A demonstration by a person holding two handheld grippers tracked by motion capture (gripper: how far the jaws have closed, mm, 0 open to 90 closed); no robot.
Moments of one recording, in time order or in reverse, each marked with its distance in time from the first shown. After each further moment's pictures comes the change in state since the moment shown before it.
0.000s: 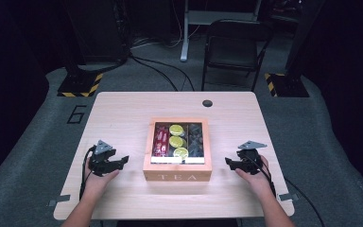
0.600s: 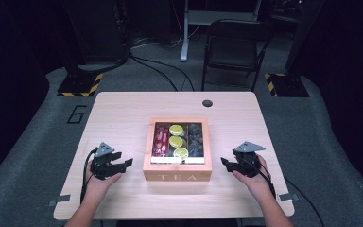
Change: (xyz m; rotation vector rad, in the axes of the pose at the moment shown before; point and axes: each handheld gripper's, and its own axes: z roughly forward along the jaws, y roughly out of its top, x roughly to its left) left arm -0.018 0.005 -0.012 -0.013 -0.074 -0.030; right arm 0.022 0.009 -0.019 -0.081 0.016 -0.107
